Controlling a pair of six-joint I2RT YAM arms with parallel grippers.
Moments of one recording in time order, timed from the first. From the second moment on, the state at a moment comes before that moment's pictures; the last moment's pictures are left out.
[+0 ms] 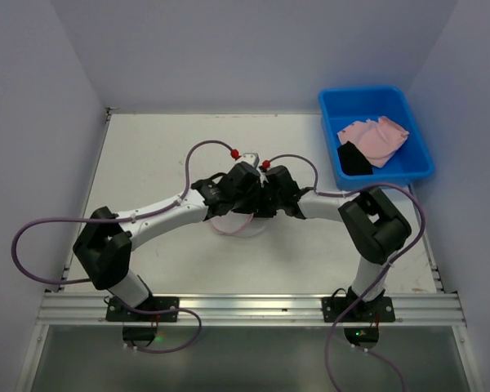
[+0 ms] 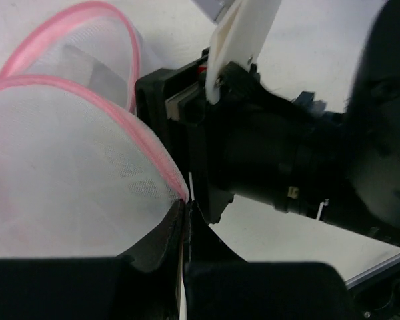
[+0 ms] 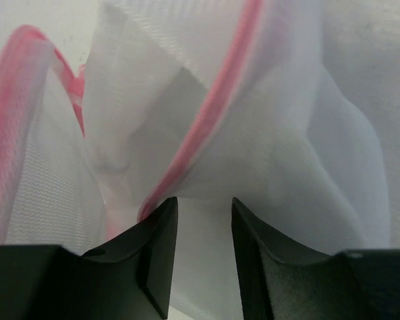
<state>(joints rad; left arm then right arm) -0.86 1.60 1.22 -0.46 -0.18 -0.64 0.64 1.82 0.96 0.06 -0.28 0.68</state>
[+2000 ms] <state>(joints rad) -0.85 1.79 1.55 -0.50 -0.23 -0.62 0.46 1.04 0.72 -0.16 0.25 0.63</state>
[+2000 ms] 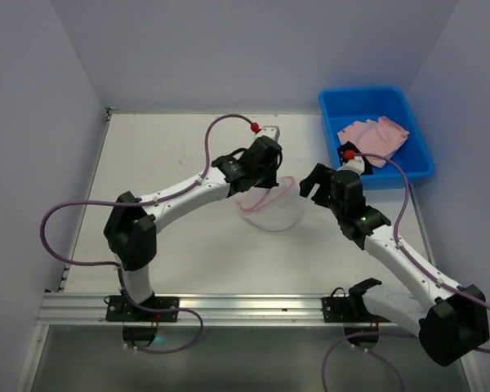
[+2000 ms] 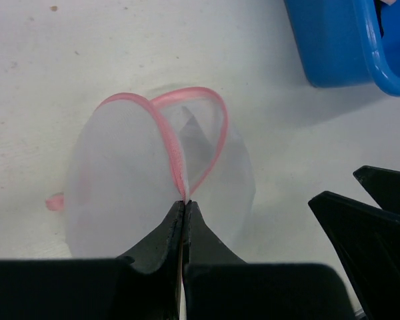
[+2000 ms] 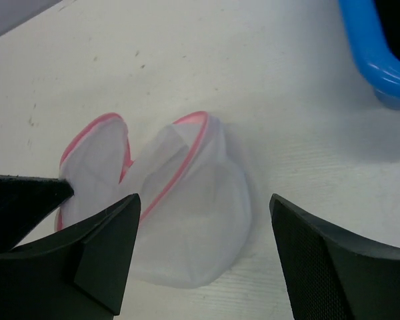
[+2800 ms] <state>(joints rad) -1.02 1.98 1.52 -0.45 -0.17 -0.68 0.29 0.63 0.49 -0.17 0.27 0.72</state>
